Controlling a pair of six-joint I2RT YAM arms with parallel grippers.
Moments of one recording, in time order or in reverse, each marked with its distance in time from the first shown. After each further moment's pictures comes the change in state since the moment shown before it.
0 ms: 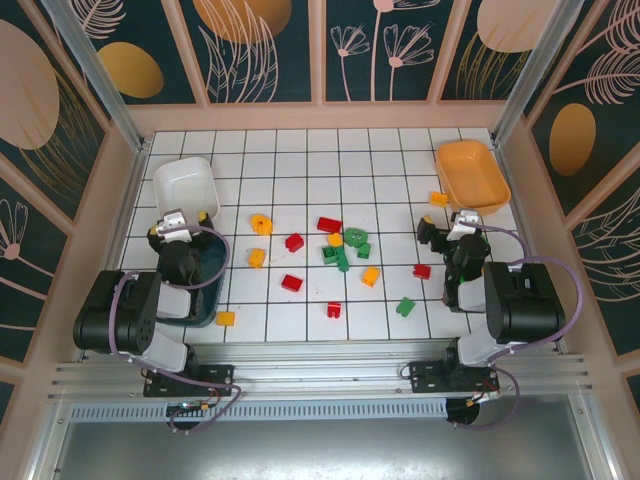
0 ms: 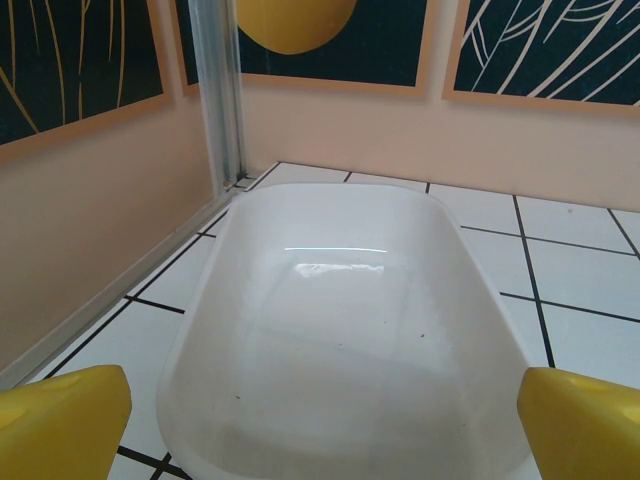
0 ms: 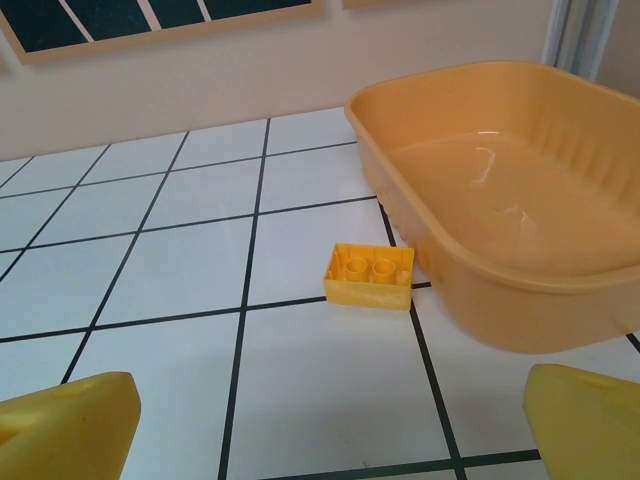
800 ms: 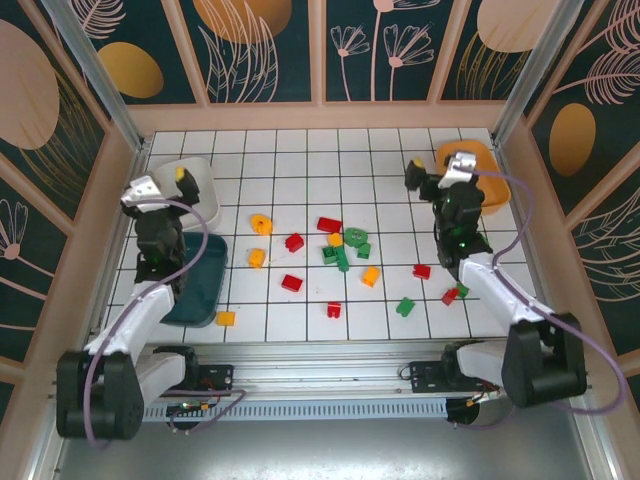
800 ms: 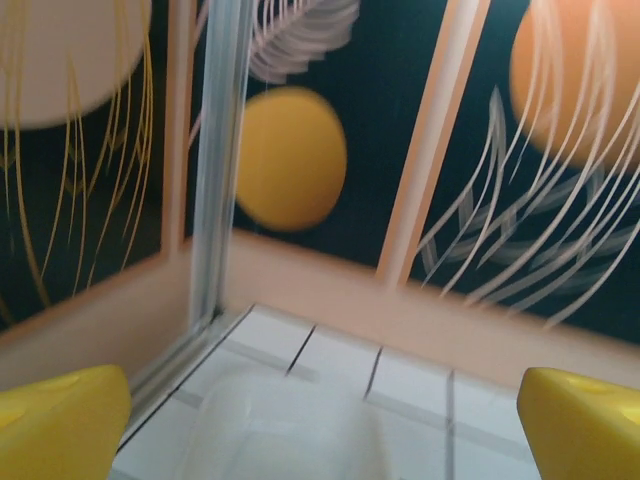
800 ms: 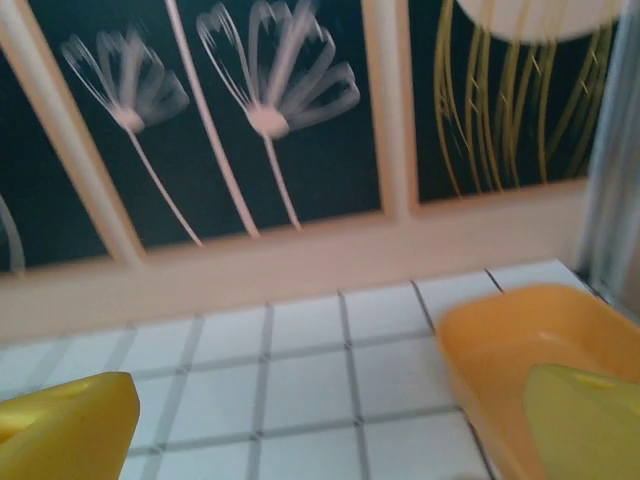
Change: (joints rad) left arm 0.000 -0.487 0.336 -0.606 -0.017 -0.138; right arm 0.249 -0.351 0.510 -0.691 0.260 0.077
